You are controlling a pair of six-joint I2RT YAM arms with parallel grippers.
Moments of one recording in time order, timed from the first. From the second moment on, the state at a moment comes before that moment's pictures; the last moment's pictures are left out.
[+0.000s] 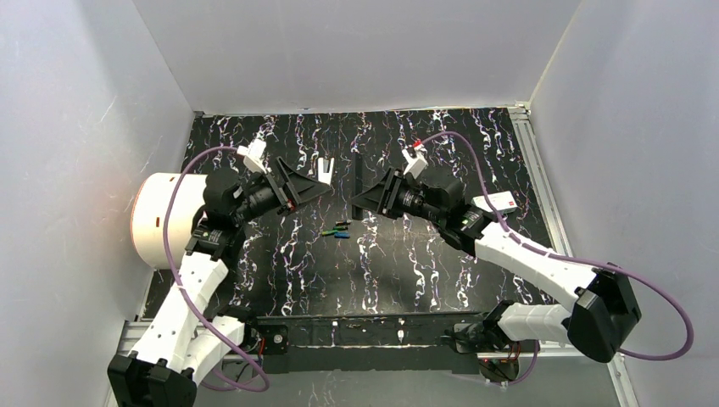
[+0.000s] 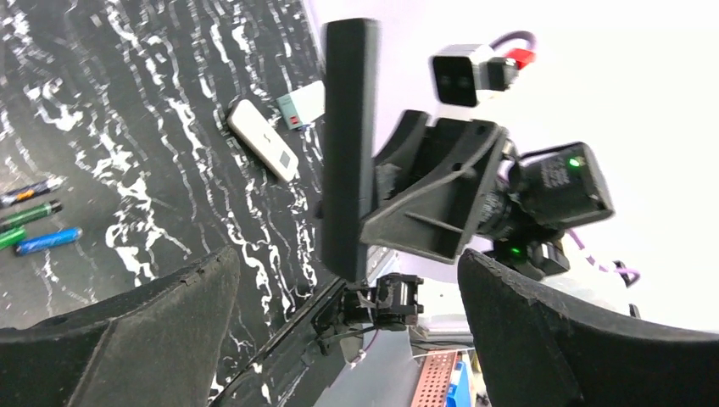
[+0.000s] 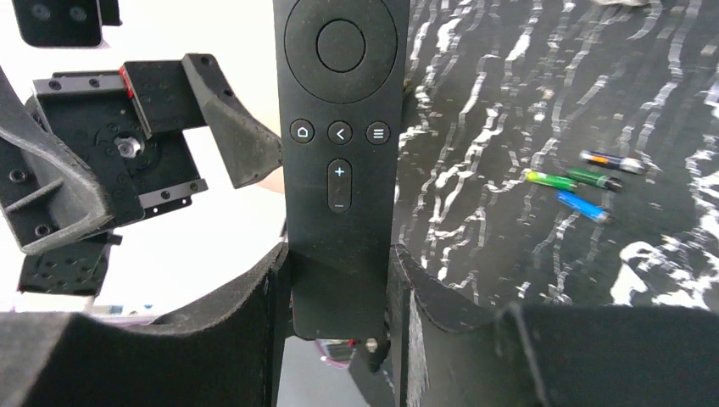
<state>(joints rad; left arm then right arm) -0.24 0.88 0.78 -0.12 0.66 -0.95 0.80 1.20 0.87 0.08 -0.24 0.95</state>
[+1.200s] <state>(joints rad) -0.30 0.84 0.71 0.19 0.67 -1.20 0.84 1.40 0.91 0.61 -0.72 1.20</state>
